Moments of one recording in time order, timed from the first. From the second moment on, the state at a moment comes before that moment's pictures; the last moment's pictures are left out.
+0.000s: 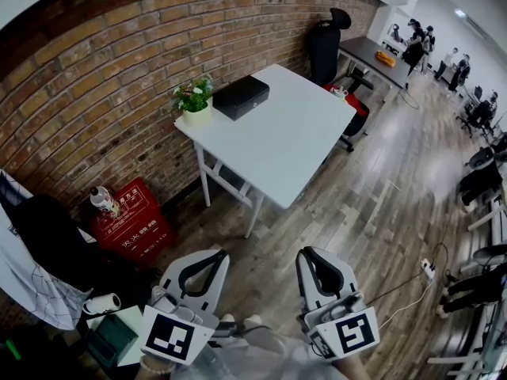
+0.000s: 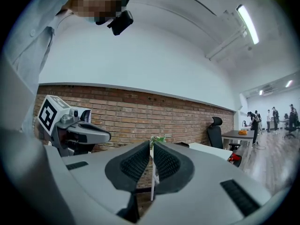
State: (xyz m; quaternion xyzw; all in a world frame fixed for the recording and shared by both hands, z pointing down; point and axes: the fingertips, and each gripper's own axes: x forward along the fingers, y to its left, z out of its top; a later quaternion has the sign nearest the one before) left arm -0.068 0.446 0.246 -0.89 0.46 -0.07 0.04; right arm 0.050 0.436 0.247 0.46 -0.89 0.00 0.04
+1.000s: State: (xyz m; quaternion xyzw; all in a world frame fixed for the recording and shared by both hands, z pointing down) left arm -0.094 0.428 0.243 -0.89 0.44 -0.06 0.06; right arm 0.016 0.423 0.251 0.47 -0.88 -0.01 0.05
